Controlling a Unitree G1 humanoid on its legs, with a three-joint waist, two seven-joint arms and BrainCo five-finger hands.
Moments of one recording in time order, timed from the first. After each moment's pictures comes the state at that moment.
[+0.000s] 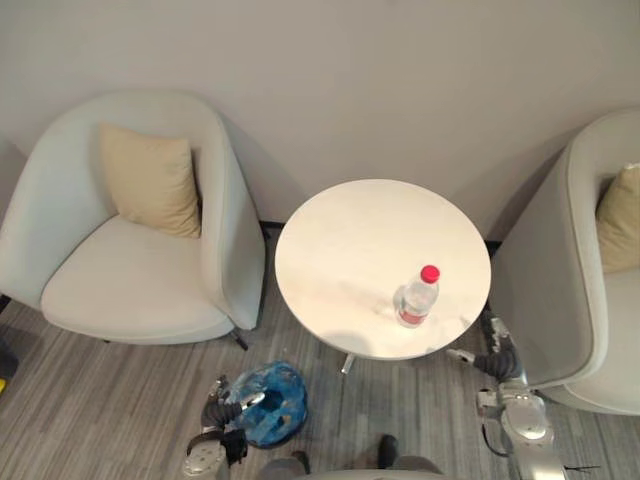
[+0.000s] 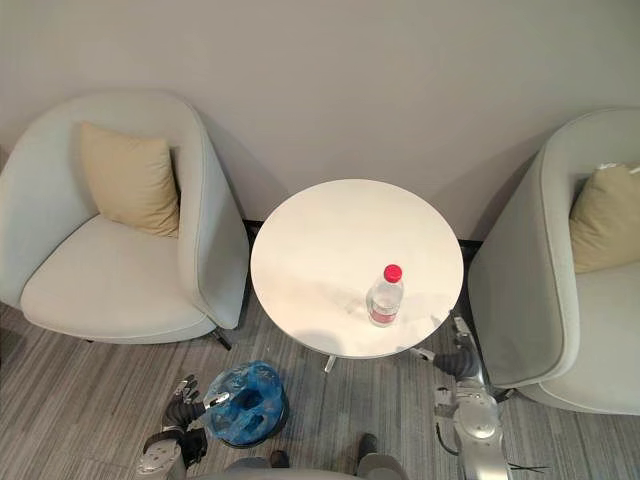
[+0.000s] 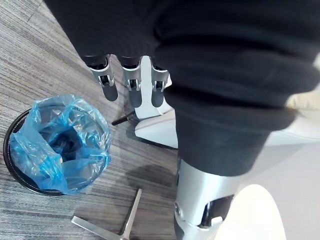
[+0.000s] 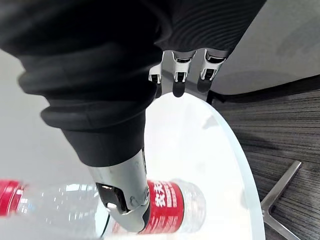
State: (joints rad) left arm 0.24 0.05 0.14 0.55 -0.07 -0.05 0.09; right arm 0.23 -0.16 -0.16 0.18 -0.13 -0.12 -0.04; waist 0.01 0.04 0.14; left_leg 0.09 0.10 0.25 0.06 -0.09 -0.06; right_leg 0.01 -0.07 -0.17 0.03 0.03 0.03
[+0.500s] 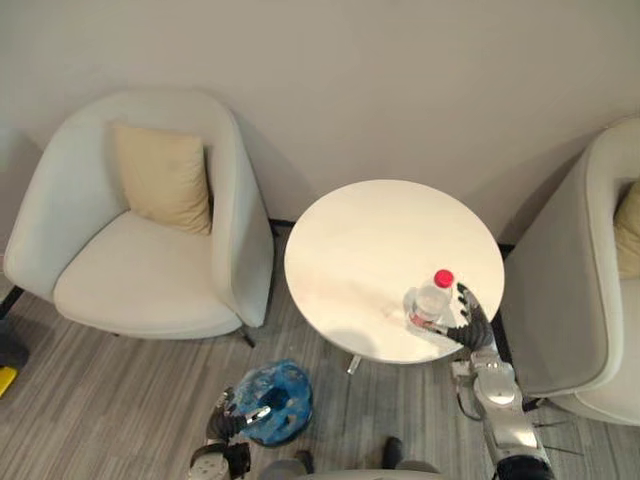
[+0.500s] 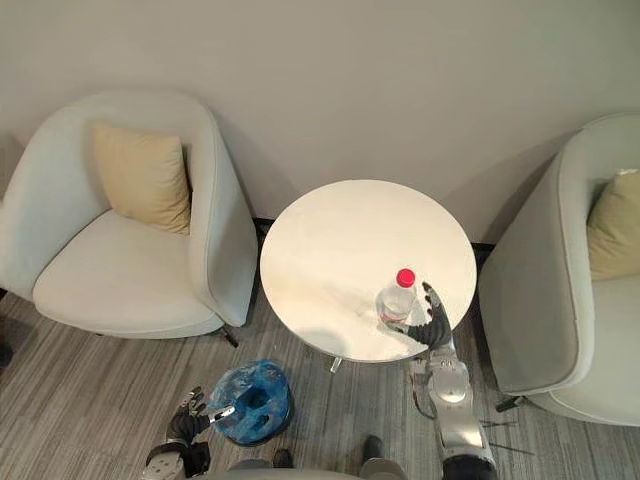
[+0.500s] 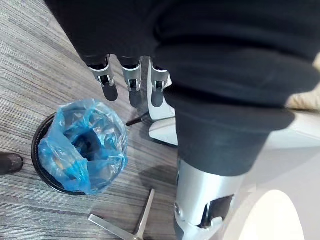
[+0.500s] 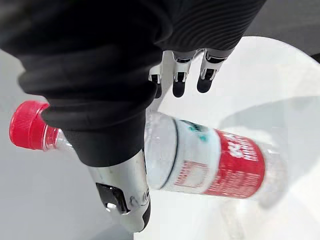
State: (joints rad) left arm 0.29 0.05 0.11 0.57 -0.07 -0.06 0.07; right arm -0.02 -0.16 -0.11 0.31 -0.13 -0.13 -0.16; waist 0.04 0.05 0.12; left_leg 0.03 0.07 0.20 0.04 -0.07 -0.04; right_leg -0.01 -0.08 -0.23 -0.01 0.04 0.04
